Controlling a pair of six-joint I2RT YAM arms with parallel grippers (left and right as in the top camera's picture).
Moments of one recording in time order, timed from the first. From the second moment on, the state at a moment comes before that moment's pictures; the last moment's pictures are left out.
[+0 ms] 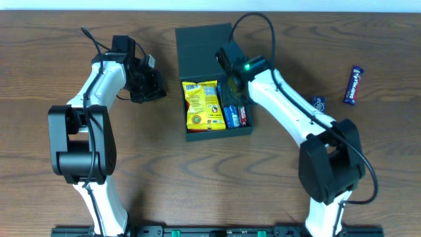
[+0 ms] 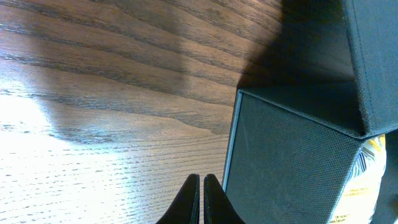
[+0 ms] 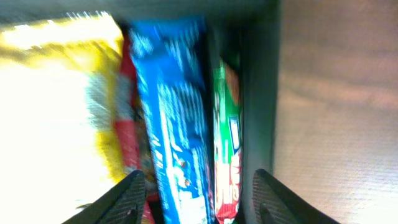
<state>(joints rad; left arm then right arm) -0.02 2.06 1.48 -0.82 0.51 -0.27 0.52 2.01 1.66 -0.97 0.10 0.44</state>
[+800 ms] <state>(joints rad) -0.02 2.06 1.48 -0.82 0.51 -0.27 -0.21 2.15 1.77 -1.02 0.29 0.42</state>
